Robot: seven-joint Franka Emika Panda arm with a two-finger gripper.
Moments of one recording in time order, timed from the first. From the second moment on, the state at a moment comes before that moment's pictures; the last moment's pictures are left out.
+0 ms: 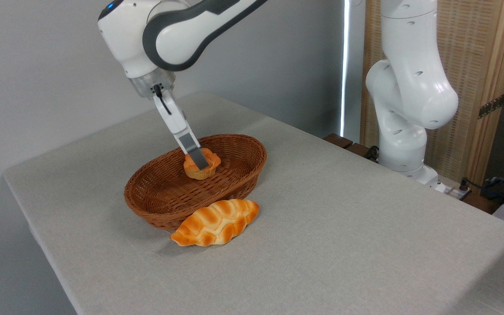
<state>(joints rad) -0.34 0.13 -0.19 -1.84 -0.05 1.72 0.62</state>
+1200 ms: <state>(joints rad) -0.34 0.15 -0.18 -1.83 -0.02 1.74 0.62</state>
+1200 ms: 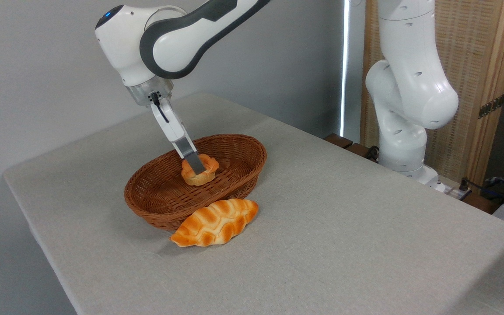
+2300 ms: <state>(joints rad) -0.33 0.09 -0.09 -1.81 -0.08 1.72 0.62</state>
